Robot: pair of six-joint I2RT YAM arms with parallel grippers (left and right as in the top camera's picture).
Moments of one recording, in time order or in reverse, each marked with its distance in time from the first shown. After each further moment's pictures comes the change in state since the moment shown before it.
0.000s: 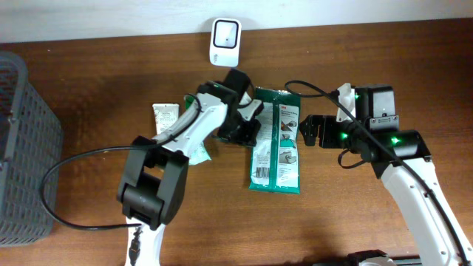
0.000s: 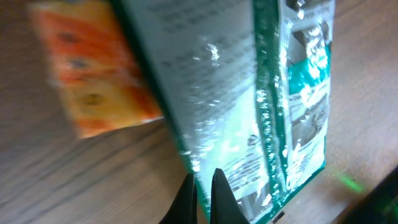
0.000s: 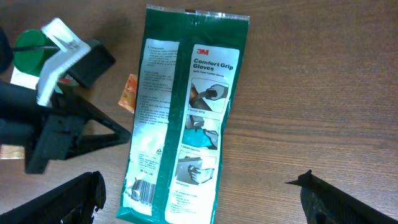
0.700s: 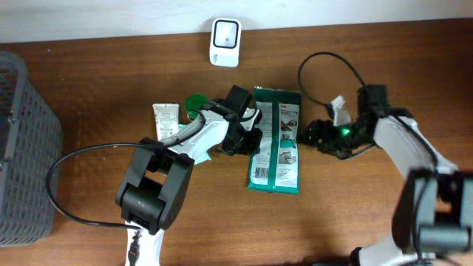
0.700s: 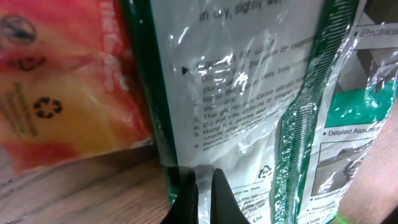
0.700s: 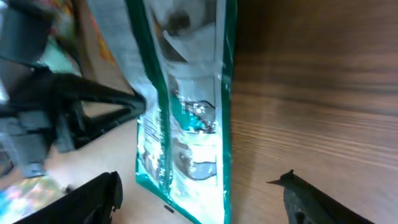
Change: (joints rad) left arm -0.023 -0.029 -0.222 0.291 0.003 -0.190; right arm -0.196 0.504 0.006 -0.017 -0.469 -0.143
